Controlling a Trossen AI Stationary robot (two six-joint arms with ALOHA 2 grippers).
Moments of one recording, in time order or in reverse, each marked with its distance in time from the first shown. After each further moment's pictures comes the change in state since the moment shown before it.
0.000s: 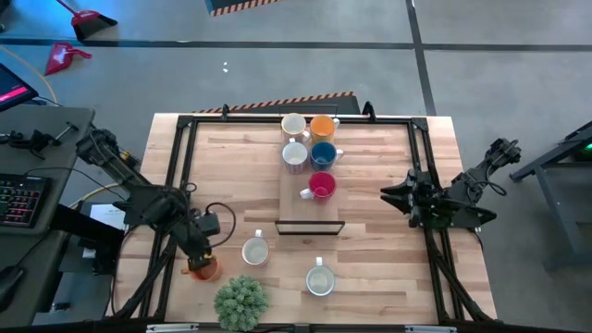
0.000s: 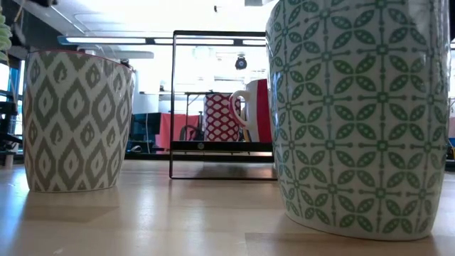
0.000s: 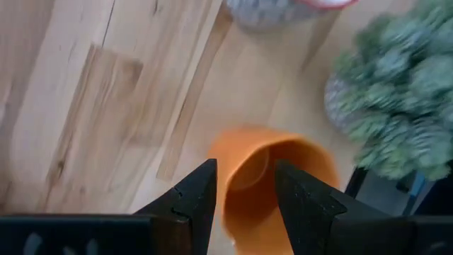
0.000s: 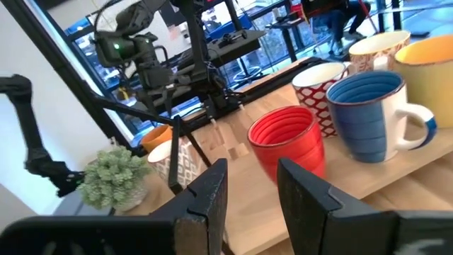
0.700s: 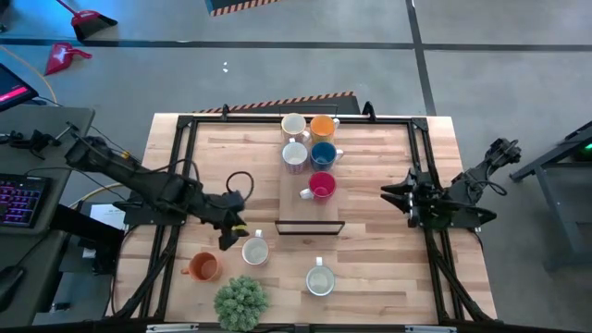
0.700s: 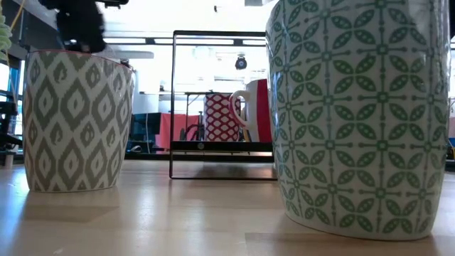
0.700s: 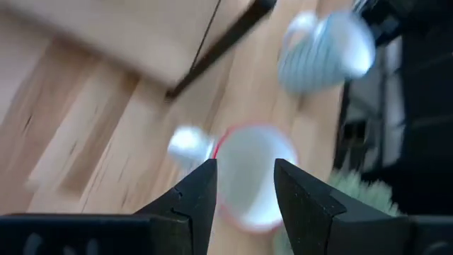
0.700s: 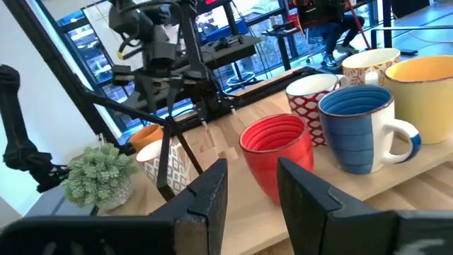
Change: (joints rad) left arm 0.333 -0.040 -0.073 0.454 -0.024 0.297; right arm 0.000 0.000 0.000 0.008 0.025 -0.080
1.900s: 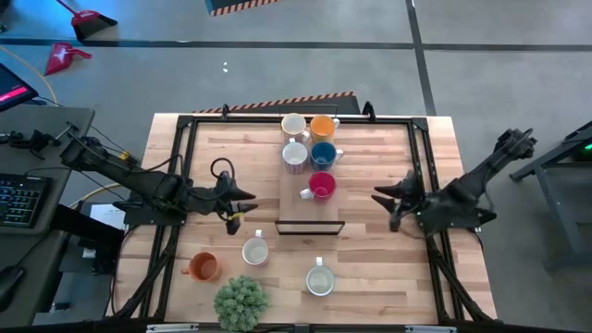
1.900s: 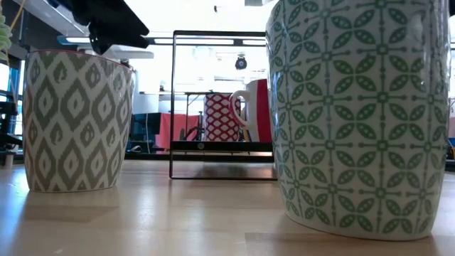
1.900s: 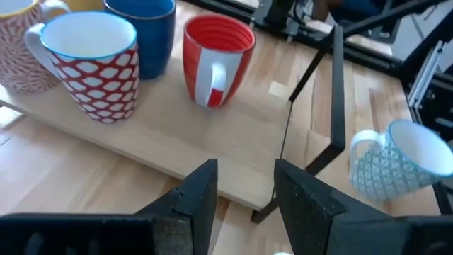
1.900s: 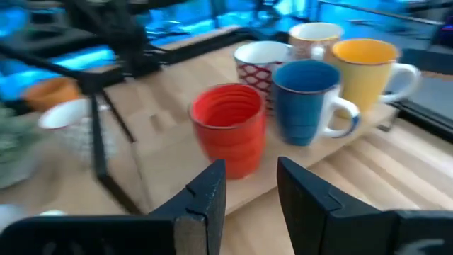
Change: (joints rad) left arm 0.009 -0.122 -0.146 0.267 -0.448 0.282; right arm 0.009 0.497 0.297 -0.332 0.155 0.289
